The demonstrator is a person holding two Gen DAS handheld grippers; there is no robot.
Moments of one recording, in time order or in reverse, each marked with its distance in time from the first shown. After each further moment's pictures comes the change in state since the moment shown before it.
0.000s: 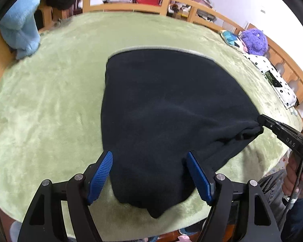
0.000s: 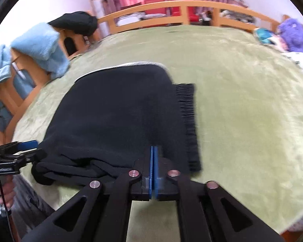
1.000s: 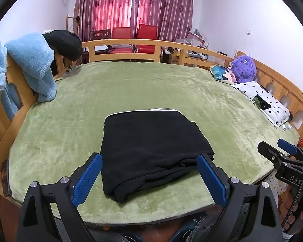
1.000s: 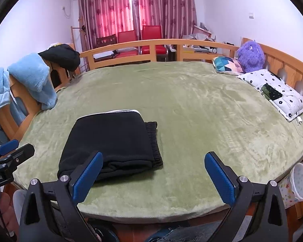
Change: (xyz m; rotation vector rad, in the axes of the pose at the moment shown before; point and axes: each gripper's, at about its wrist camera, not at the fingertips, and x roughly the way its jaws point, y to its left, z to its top) left arm -0.150 -0.088 -0.003 0.029 -0.291 0.076; right arm -0.192 0.017 -0.006 0.070 -0.203 -0.190
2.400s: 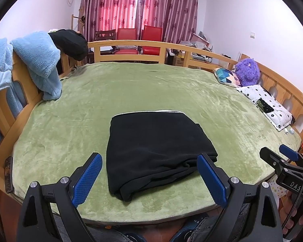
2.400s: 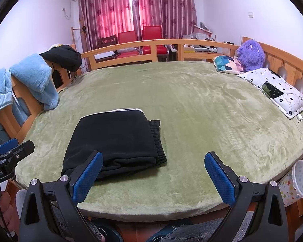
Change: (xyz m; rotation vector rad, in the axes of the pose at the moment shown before) left arm -0.010 0.008 -0.002 -0.027 -0.008 0.022; right arm -0.010 0.006 -0.004 0.007 0.001 0.006
